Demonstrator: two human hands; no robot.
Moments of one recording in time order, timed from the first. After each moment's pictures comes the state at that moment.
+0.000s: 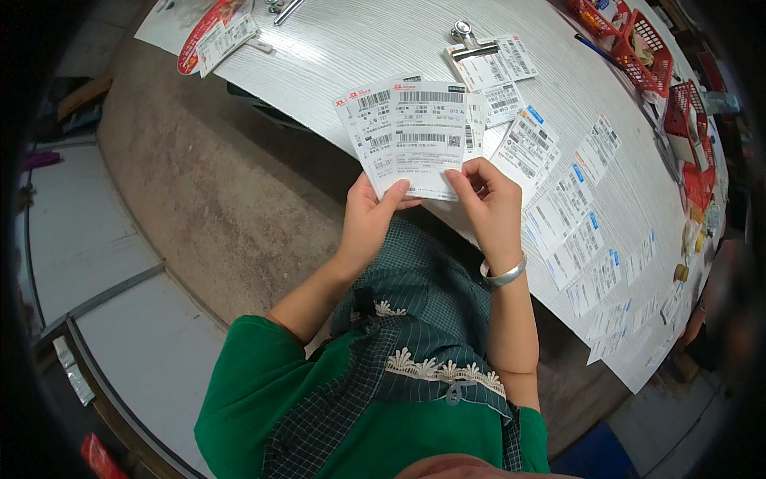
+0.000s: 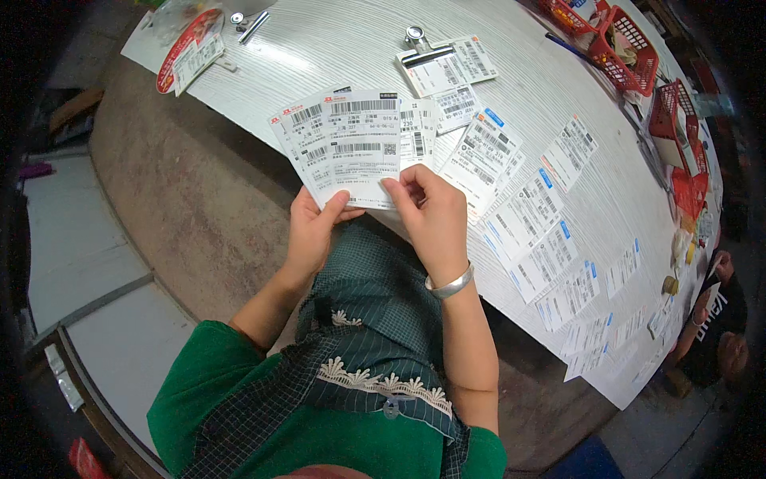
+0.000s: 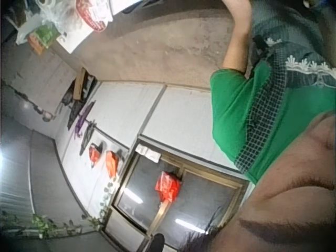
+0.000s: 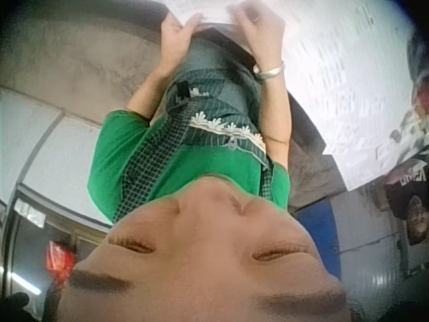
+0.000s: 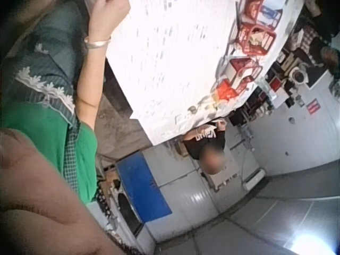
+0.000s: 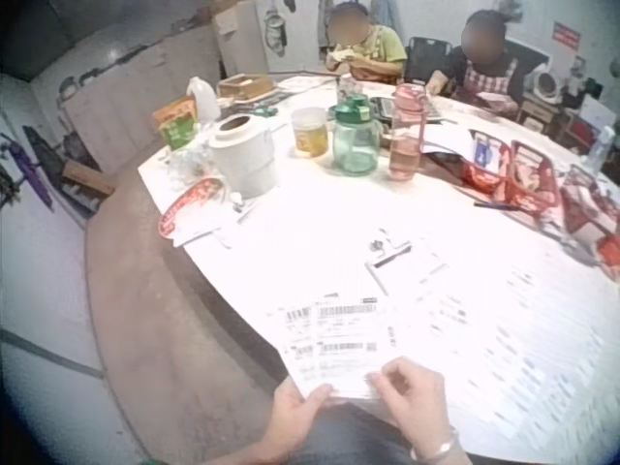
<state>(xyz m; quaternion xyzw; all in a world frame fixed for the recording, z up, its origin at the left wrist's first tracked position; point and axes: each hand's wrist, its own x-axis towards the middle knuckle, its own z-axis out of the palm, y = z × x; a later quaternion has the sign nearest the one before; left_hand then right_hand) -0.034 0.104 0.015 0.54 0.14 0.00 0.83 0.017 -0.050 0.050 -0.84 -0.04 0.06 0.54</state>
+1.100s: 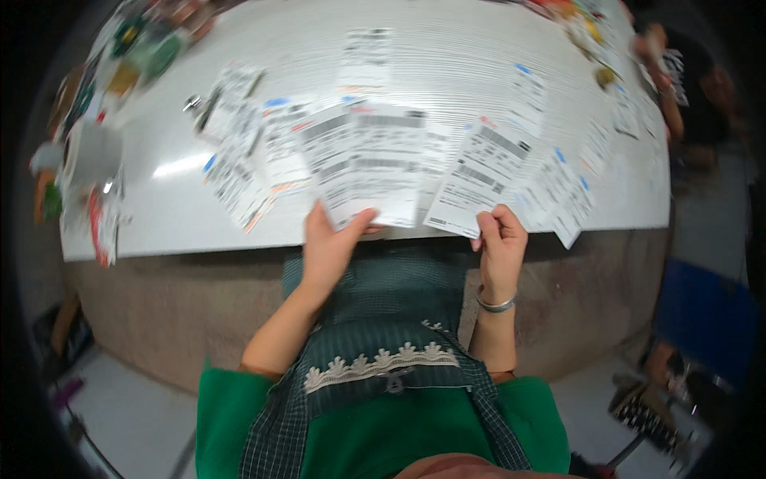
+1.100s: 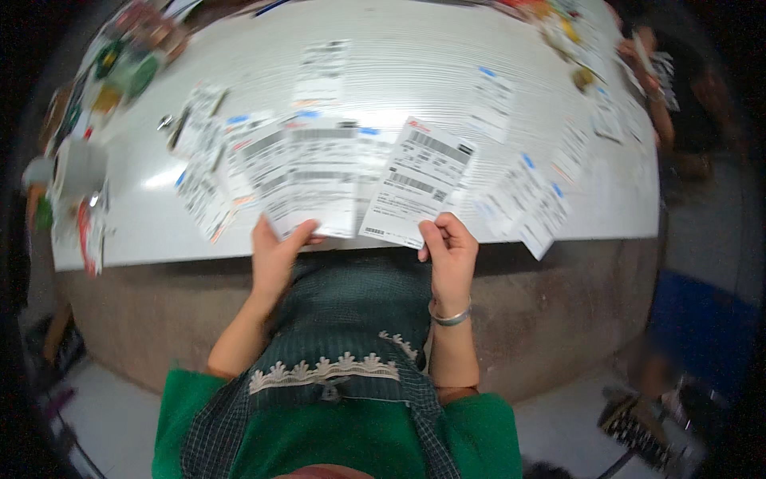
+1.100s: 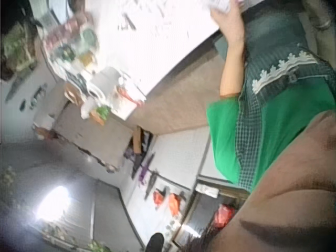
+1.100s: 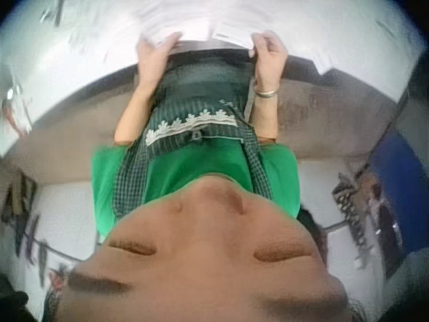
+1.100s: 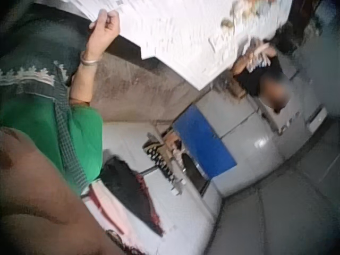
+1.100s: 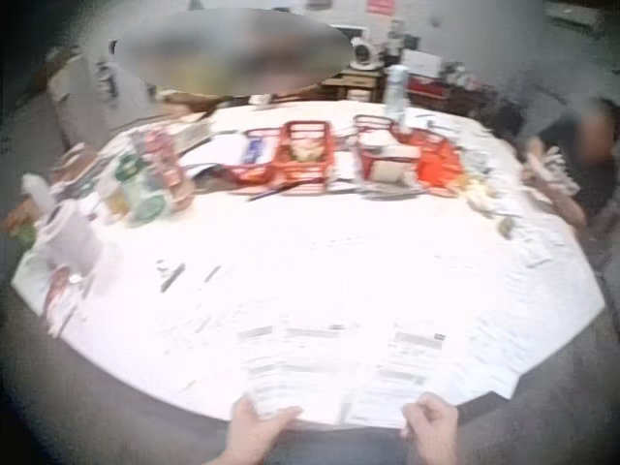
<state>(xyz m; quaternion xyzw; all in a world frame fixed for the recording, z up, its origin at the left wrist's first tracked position) -0.036 -0.066 0.041 0.66 0.00 -0.25 0.71 -0.144 -0.260 0.032 -0.58 0.29 -0.20 0.74</state>
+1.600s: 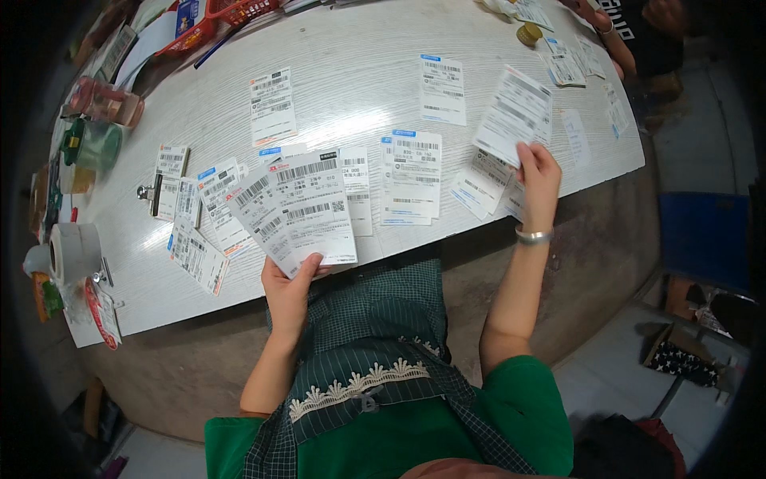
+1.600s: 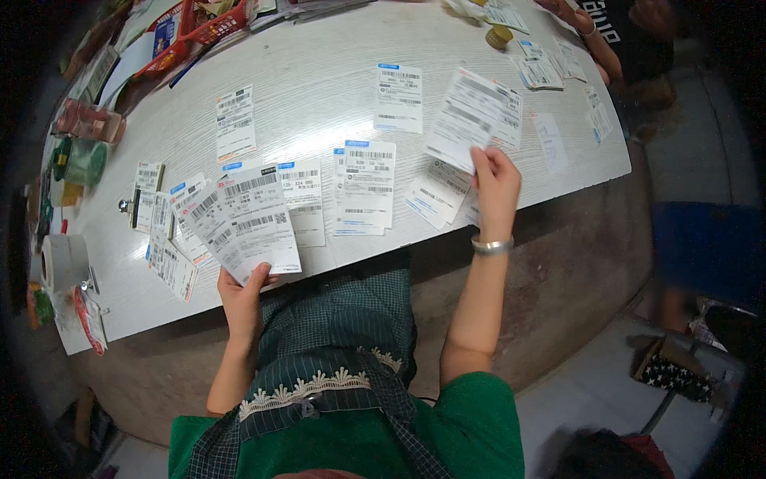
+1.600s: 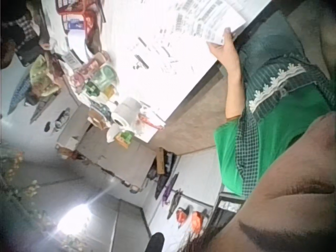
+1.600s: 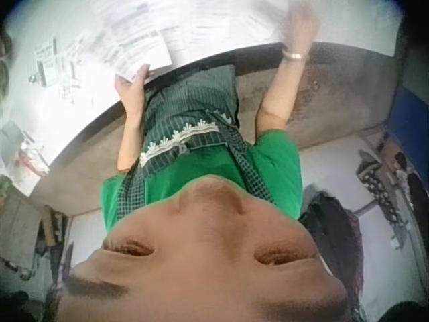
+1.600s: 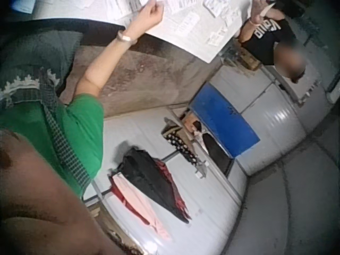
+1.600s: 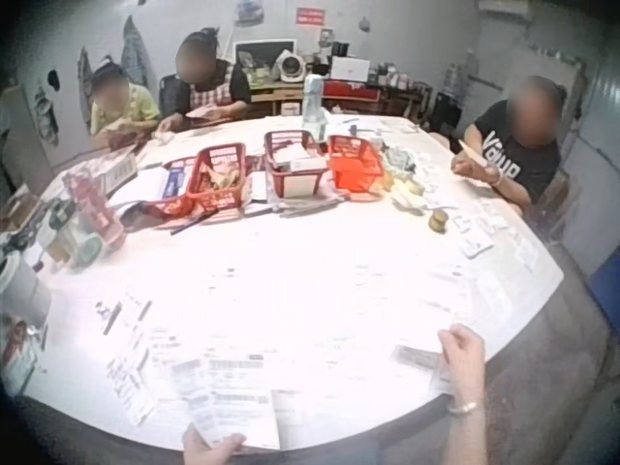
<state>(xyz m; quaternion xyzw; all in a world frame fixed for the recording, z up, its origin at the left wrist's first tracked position) -0.049 -0.082 0.042 0.66 0.01 -0.27 0.70 -0.156 -0.428 0.041 -0.66 0.40 -0.31 0.56</state>
